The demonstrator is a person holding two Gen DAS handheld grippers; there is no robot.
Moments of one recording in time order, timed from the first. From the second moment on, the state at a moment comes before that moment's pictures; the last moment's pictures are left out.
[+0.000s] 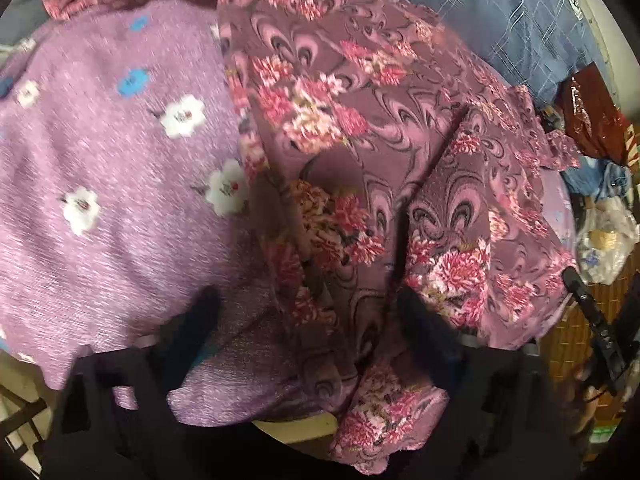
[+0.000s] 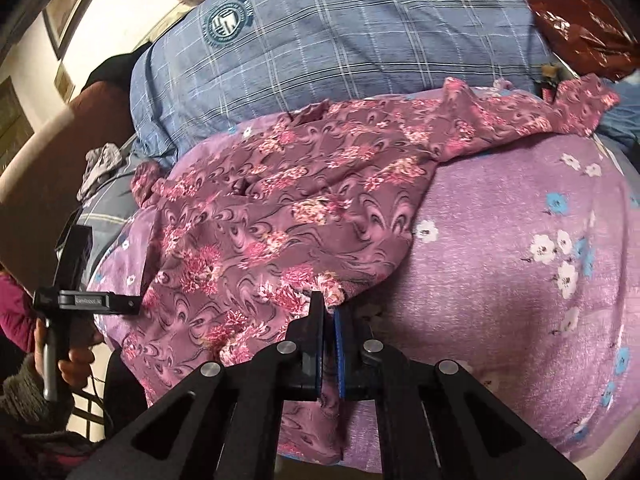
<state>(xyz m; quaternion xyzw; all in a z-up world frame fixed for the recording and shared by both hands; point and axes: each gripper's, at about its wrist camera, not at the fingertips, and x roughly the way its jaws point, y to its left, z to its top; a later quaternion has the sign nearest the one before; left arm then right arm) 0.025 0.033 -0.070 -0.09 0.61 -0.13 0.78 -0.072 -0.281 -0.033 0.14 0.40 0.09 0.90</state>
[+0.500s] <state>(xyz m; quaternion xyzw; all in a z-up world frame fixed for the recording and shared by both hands) 0.023 0.106 -0.040 -0.11 0.61 -0.07 0.79 -0.100 -0.355 -0.020 0.20 0.39 0.03 0.90</state>
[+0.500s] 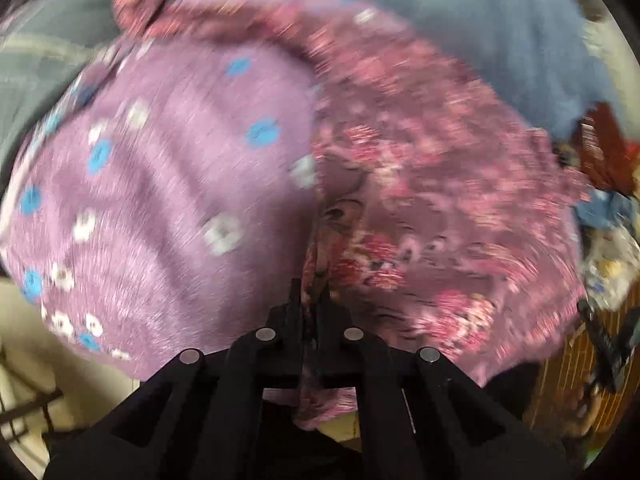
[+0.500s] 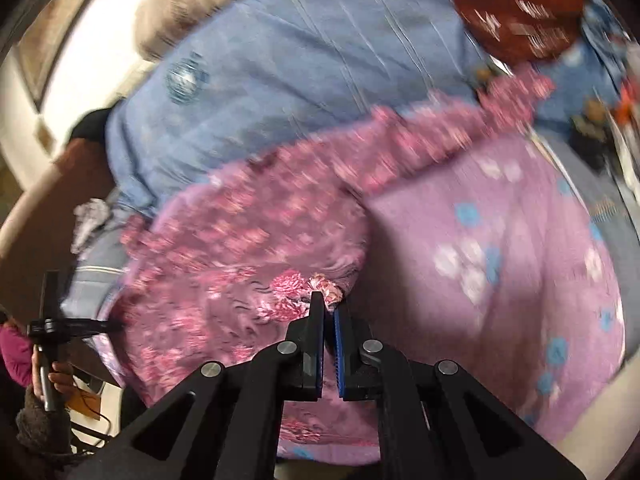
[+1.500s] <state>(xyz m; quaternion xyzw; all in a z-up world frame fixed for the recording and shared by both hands) 0.133 0.110 -0.033 -0.12 0.57 -0.06 0.81 0.040 -0.355 -0.063 0.15 0.44 -0.01 0.88</state>
